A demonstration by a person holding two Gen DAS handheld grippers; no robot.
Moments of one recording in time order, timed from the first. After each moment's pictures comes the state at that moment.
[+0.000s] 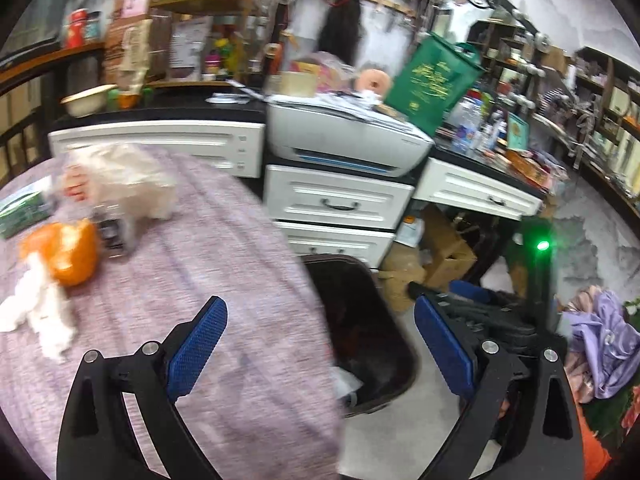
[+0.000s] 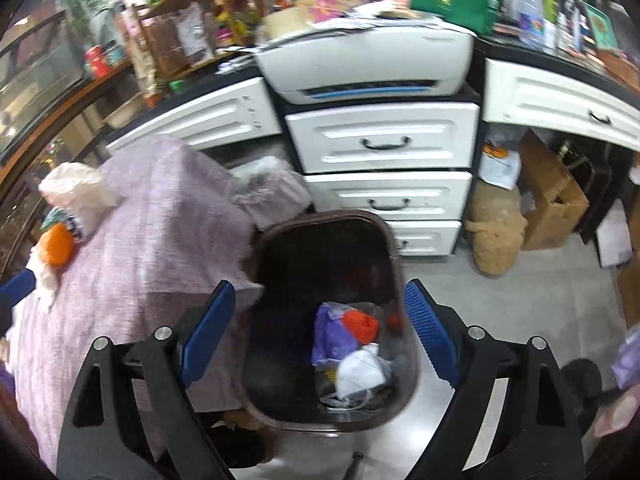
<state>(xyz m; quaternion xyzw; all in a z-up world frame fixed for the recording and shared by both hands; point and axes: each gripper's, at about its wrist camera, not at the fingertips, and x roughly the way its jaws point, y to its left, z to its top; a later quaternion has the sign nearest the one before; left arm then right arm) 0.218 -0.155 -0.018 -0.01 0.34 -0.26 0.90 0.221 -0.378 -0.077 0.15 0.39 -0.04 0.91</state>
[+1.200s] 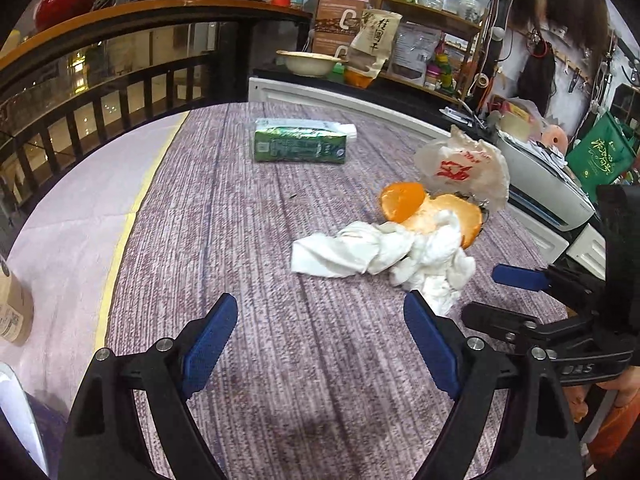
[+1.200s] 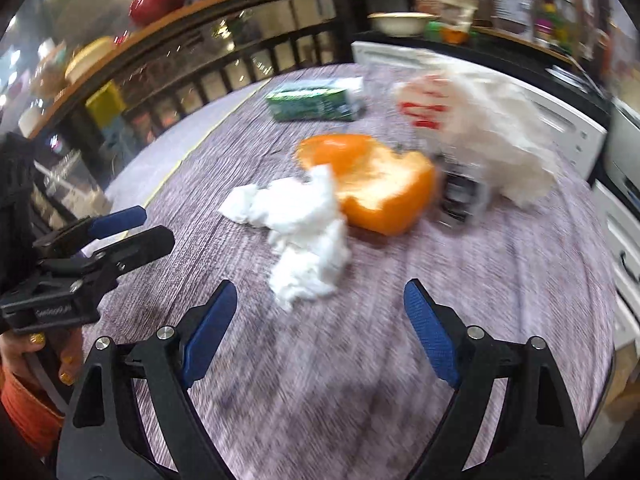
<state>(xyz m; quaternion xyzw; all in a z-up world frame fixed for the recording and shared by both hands) 0.220 0.098 -0.028 -0.07 0.37 -0.01 0.92 0.298 -0.060 -0.044 -0.04 0.43 0.32 0.84</state>
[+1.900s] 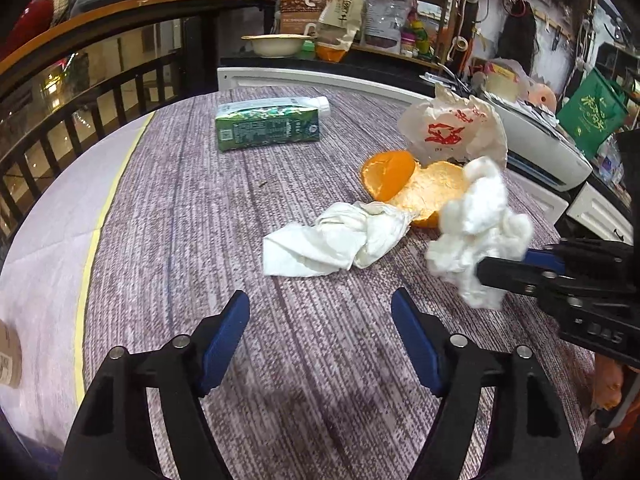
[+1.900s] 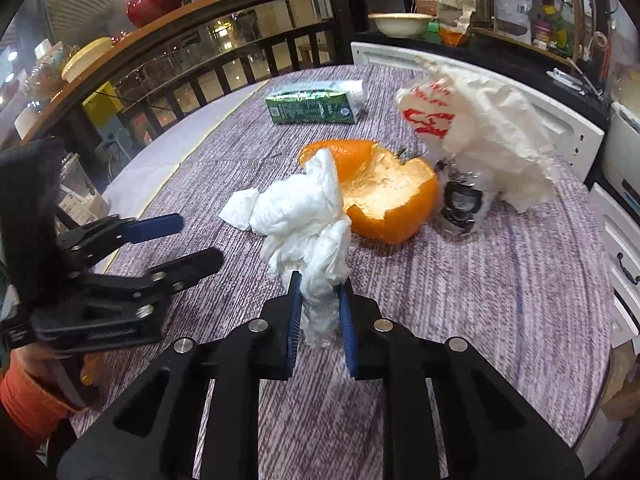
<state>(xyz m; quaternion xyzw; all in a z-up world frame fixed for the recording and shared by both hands) 0.248 0.076 -0.046 -0.02 0.40 -0.05 0.91 0.290 -0.070 -0.032 -0.03 0.42 0.30 0.85</state>
